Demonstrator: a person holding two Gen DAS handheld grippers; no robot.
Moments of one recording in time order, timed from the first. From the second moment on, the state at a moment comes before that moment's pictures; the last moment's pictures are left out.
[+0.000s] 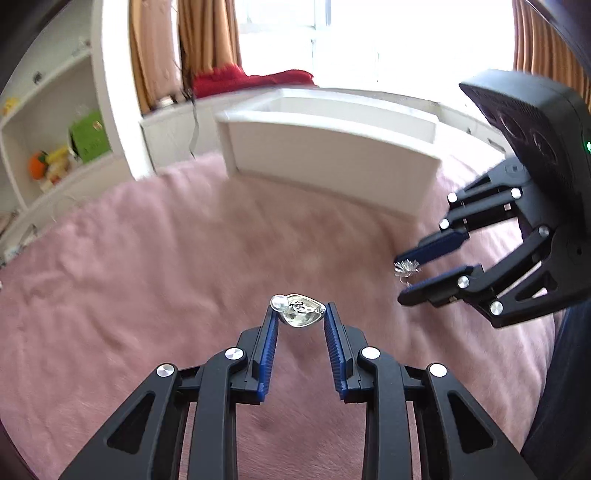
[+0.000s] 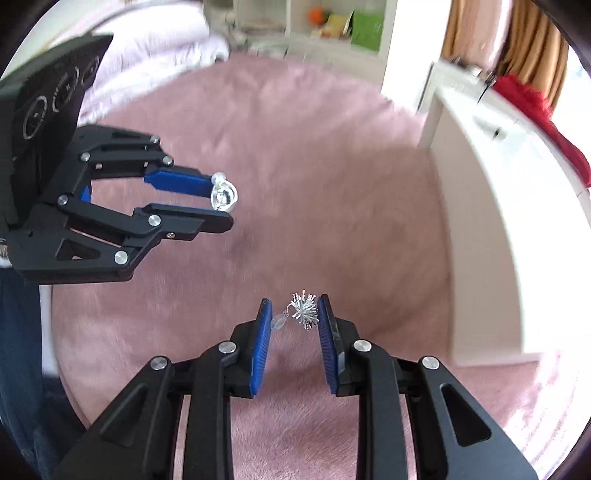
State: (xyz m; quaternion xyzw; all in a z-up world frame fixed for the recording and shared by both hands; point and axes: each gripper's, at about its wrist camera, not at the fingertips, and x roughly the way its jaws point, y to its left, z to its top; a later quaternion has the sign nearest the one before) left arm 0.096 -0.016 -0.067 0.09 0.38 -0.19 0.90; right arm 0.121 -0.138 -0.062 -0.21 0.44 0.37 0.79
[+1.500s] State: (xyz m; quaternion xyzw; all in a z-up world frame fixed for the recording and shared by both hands) left arm 0.307 -0.176 0.035 0.21 0.40 -0.12 0.89; right arm 0.182 -0.302 0.034 0.01 0.27 0.12 0.96
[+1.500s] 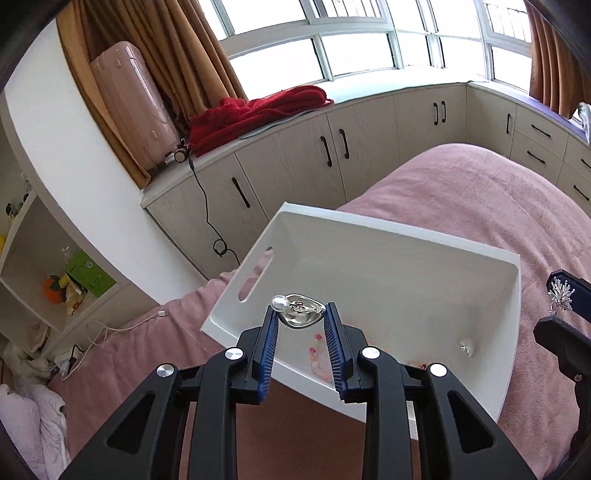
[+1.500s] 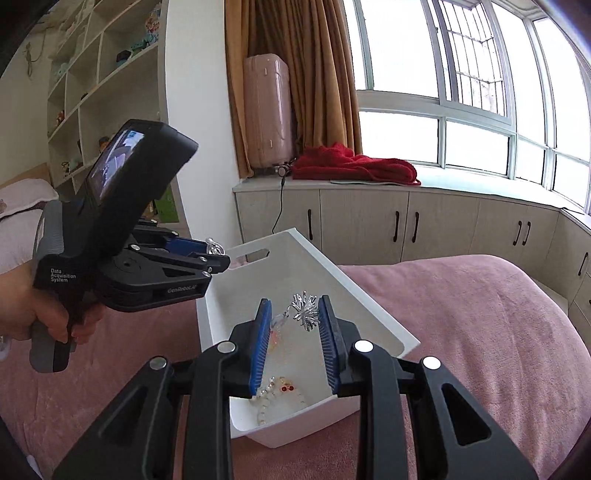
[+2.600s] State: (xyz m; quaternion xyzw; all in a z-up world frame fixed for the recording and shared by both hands) left arm 0.214 -0.129 0.057 0.09 0.28 -0.06 0.95; right arm 0.126 -0.301 0.080 -0.06 0.27 0.07 0.96
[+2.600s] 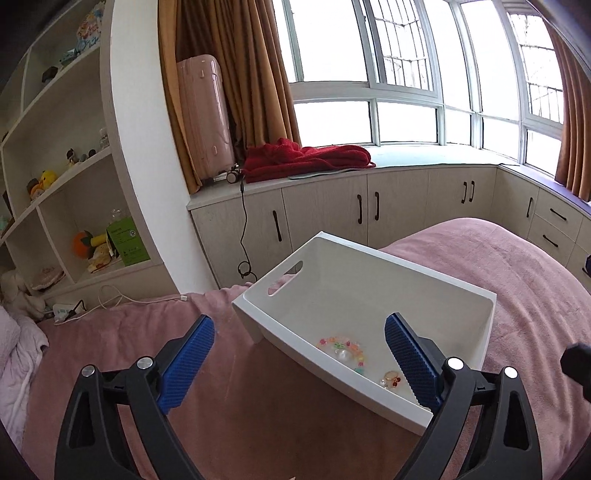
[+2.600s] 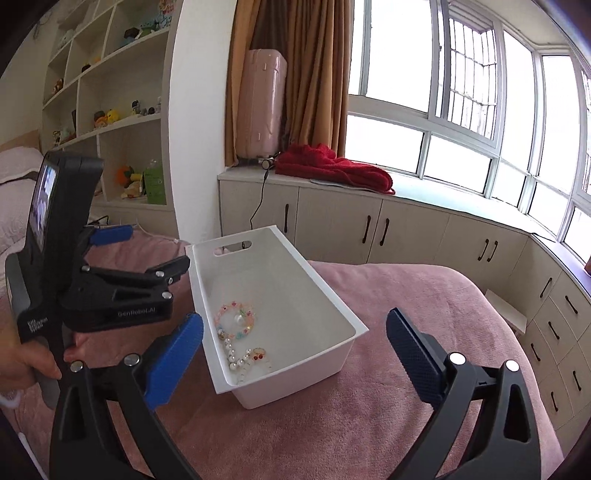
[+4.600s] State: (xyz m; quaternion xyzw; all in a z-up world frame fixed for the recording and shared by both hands) left arm 0.198 -0.152 0.037 0.04 0.28 -0.06 0.96; right arm 0.123 -0.299 0.064 -0.04 0.28 0.07 0.96
